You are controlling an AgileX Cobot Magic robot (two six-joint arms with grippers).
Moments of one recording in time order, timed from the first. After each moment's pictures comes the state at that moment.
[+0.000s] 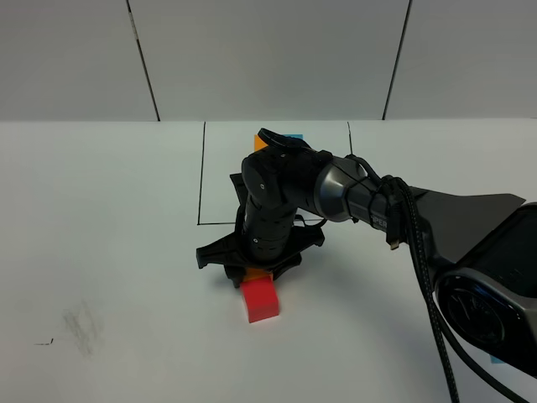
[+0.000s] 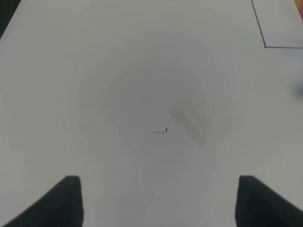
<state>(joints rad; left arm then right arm) 0.18 -0.01 -0.51 -0.09 1.07 0.09 0.70 2.39 -1.87 0.08 0.96 0.41</state>
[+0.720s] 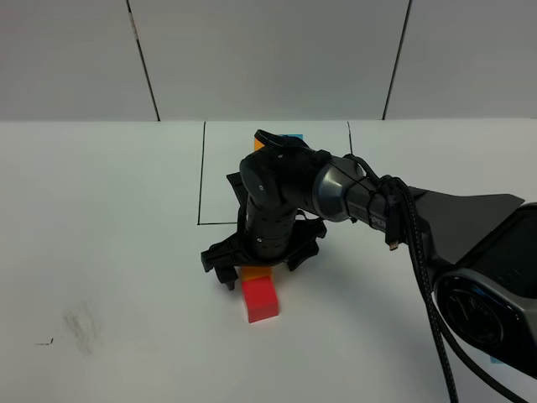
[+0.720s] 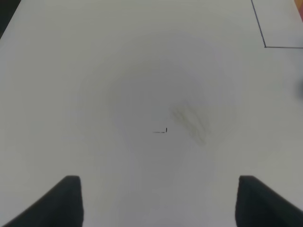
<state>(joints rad) 0.18 -0.01 -0.51 -0.09 1.07 0.09 0.71 2.39 -1.88 0.02 0.97 0.36</state>
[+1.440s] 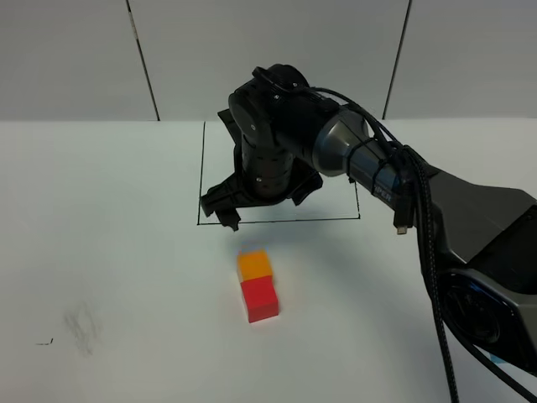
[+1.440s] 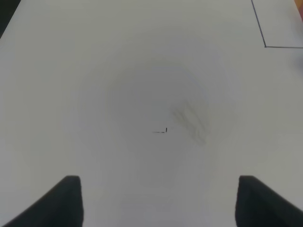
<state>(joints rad) 0.18 -0.01 -0.51 -0.09 1.07 0.09 0.69 2.40 -2.22 -0.13 1.20 0.31</state>
